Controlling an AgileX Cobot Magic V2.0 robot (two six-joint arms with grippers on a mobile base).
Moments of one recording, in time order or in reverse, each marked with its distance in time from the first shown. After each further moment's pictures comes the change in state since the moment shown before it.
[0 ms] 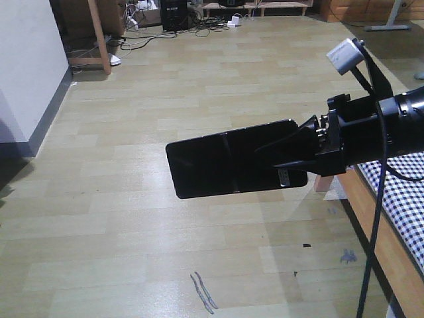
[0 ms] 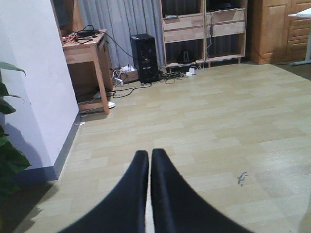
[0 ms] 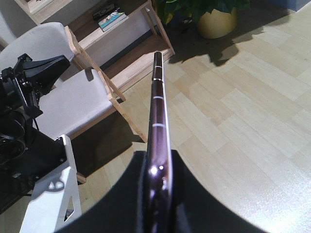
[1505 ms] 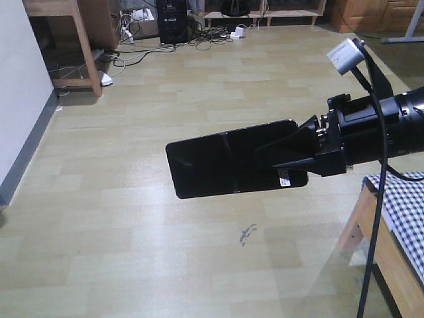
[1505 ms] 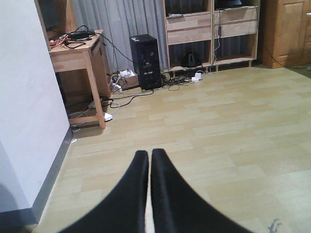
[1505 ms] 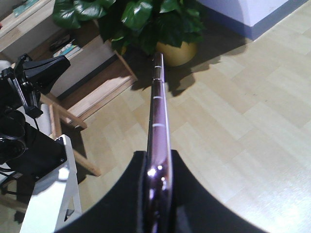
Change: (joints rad) left arm 0.000 0.000 0.000 0.000 0.001 0.000; right arm 0.000 0.000 0.000 0.000 0.000 0.000
